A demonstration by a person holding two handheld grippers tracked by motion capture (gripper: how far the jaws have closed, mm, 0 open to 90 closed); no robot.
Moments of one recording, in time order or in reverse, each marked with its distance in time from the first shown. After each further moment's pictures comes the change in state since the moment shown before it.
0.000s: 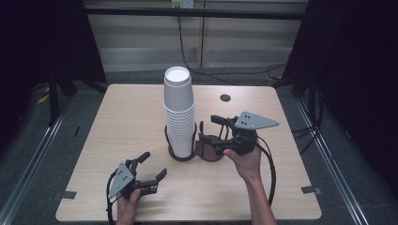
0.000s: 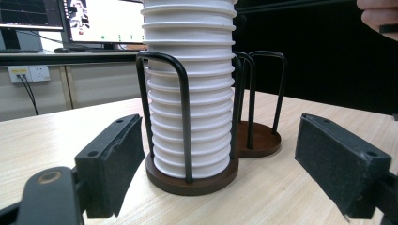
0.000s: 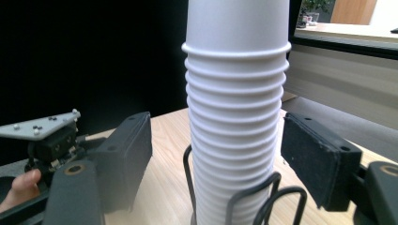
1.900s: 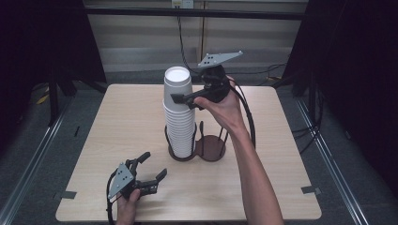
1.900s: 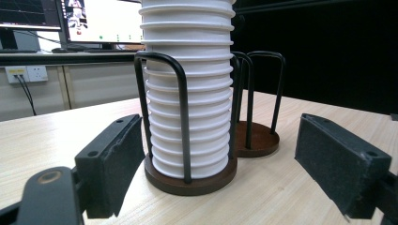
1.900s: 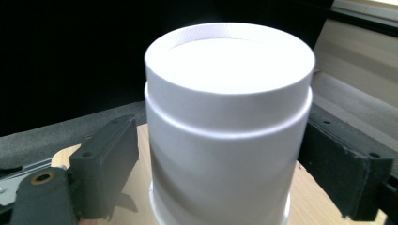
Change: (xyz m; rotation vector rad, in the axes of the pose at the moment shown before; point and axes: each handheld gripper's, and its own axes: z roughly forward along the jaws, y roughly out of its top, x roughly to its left) left arm 0.000 0.000 0.000 -0.002 -0.006 -0.001; right arm -0.029 0.117 0.084 0.222 0.096 -0.028
